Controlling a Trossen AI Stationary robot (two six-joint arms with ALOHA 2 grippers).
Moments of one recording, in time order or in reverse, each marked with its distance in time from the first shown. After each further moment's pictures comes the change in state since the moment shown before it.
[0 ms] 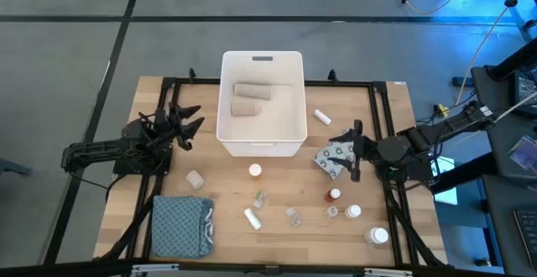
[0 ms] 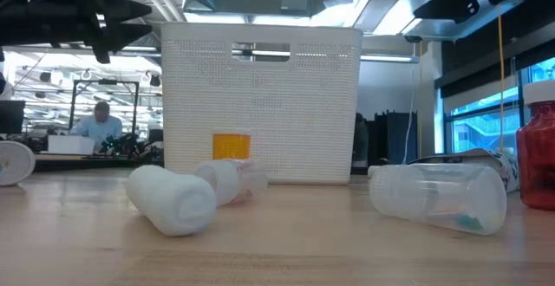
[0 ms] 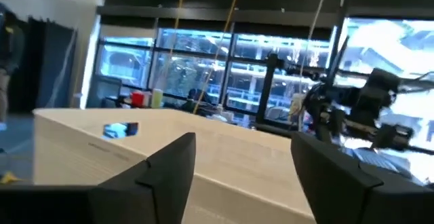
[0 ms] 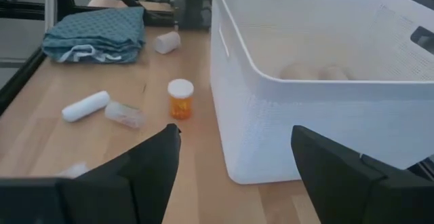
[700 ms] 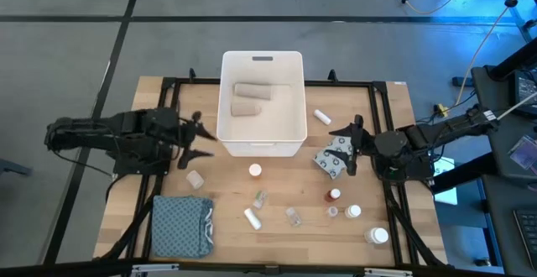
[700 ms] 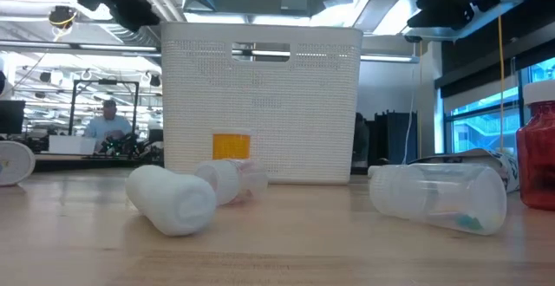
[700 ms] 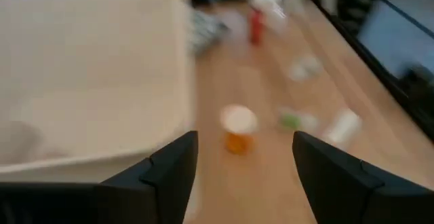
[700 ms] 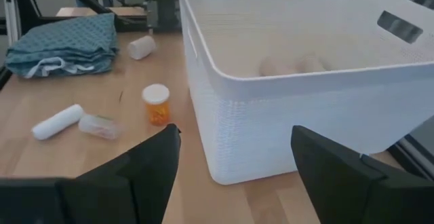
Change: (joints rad) left arm -0.109 0.602 0.620 -0.835 0.465 0.211; right arm -0.083 0.002 0.000 0.001 -0.001 0.053
